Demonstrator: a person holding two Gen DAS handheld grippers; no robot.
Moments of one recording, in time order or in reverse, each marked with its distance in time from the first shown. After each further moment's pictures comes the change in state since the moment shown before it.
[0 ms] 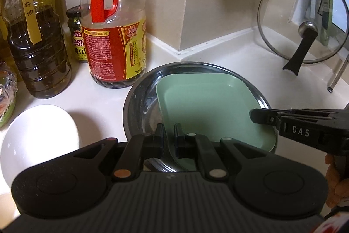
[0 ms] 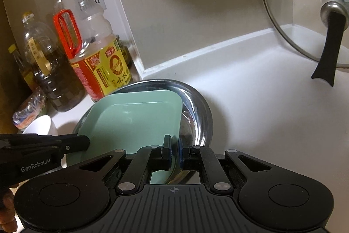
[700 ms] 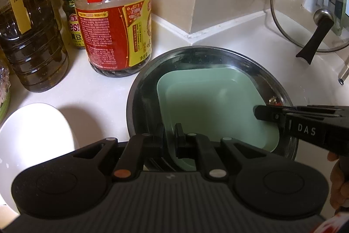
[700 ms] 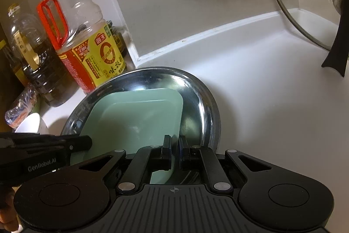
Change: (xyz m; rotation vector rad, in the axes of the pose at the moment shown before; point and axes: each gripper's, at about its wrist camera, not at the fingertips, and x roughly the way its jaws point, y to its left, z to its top) left arm 0.034 0.009 0.010 0.005 0.107 0.021; right arm 0.035 -0.002 0.006 0.031 0.078 -0.008
